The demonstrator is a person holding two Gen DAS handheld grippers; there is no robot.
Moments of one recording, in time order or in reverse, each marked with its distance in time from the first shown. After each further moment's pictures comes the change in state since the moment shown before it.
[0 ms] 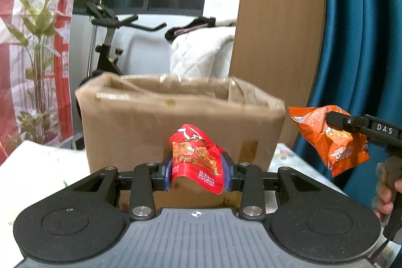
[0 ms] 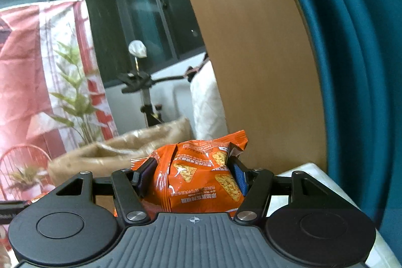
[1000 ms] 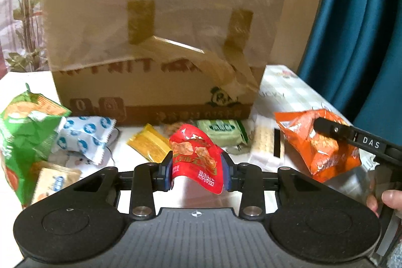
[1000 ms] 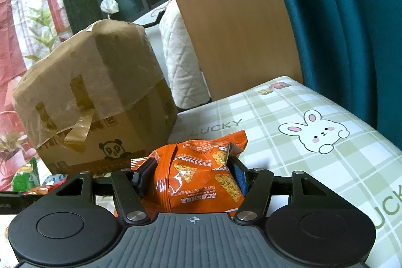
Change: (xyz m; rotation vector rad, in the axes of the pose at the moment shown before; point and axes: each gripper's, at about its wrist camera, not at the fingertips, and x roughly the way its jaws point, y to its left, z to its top) left arm 0.050 -0.023 -0.102 -0.019 0.309 -0.006; right arm 0.002 -0.055 -0.132 0.082 0.220 -0.112
